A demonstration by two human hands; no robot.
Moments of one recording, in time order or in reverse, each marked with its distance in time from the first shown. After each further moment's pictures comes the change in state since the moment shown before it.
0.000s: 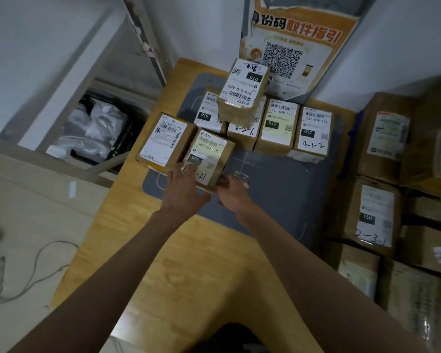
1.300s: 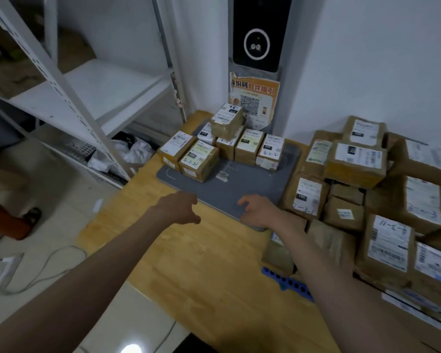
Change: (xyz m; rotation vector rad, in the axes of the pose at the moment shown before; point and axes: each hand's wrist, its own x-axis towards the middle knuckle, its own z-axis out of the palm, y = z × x) left_hand -0.245 0.074 -0.005 0.368 -0.177 0.008; right_hand -0.234 0.097 -0.144 -0.799 -0.101 -0.365
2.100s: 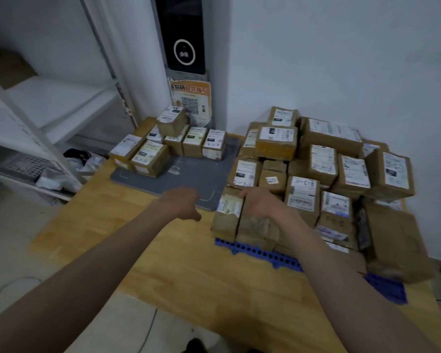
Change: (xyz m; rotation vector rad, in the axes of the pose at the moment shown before) left_hand -0.080 0.153 0.029 0.193 0.014 0.221; right_hand -0.155 0.098 -0.024 -0.099 0.138 0.116
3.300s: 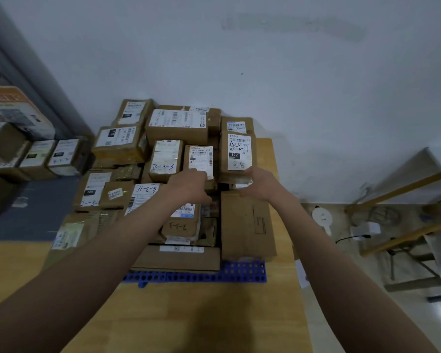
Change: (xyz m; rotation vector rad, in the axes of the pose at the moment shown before) left_hand 0.143 0.456 -0.042 0.131 0.086 0.288; right_hand -0.102 0.403 -0.143 0.375 0.307 0.329
